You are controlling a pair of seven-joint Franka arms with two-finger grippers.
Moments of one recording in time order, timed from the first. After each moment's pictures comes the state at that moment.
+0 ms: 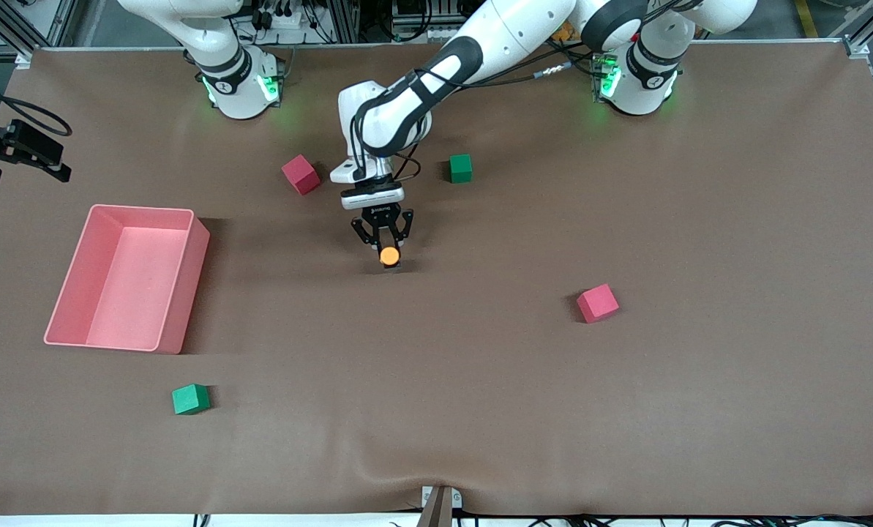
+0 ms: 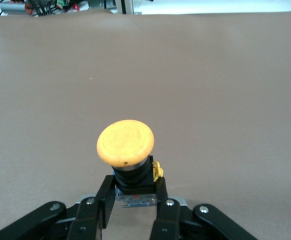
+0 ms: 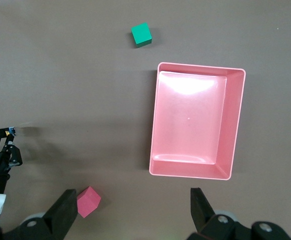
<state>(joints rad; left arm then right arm) -1.00 0.97 -0.22 -1.30 1.29 2.10 -2.00 -0.02 -0.01 0.00 -1.47 0.00 1.45 -0.03</state>
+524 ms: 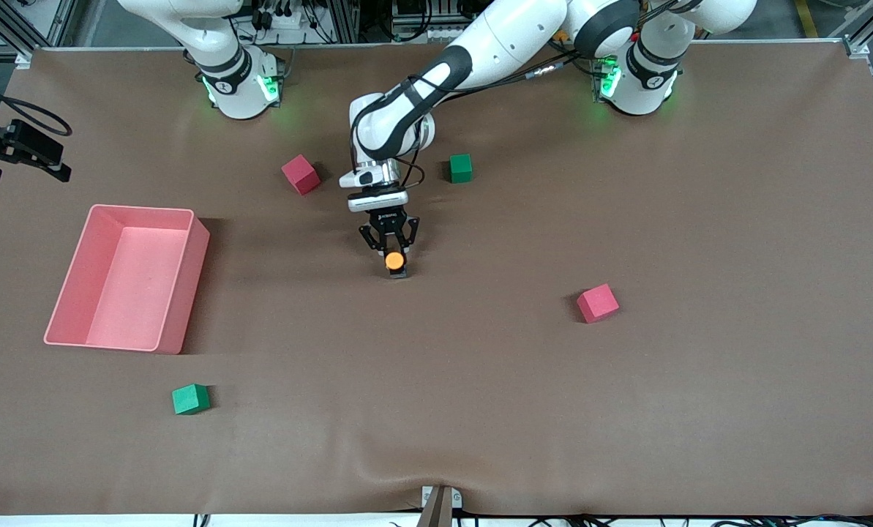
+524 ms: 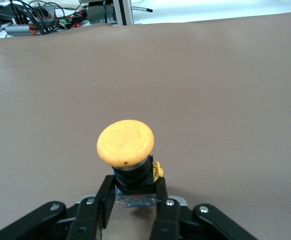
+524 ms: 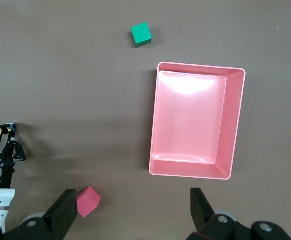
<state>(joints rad) -1.01 1.02 -0.20 -1.32 1.40 2.06 -2.05 -0.02 -0.01 0.00 -1.47 0.00 1.45 -0.03</state>
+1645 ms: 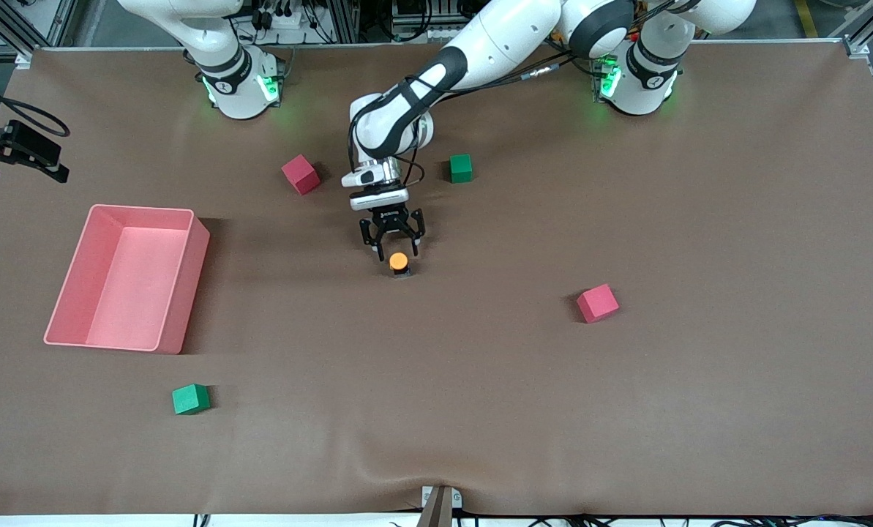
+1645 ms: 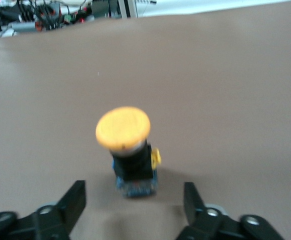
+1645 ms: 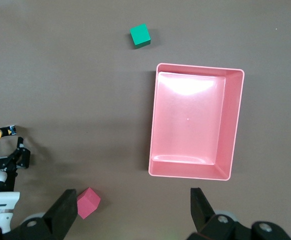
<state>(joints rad) -1.05 1.03 -0.19 -1.31 1.34 2.04 -2.05 -0.02 -0.01 0.00 -1.47 0.00 1.45 -0.03</state>
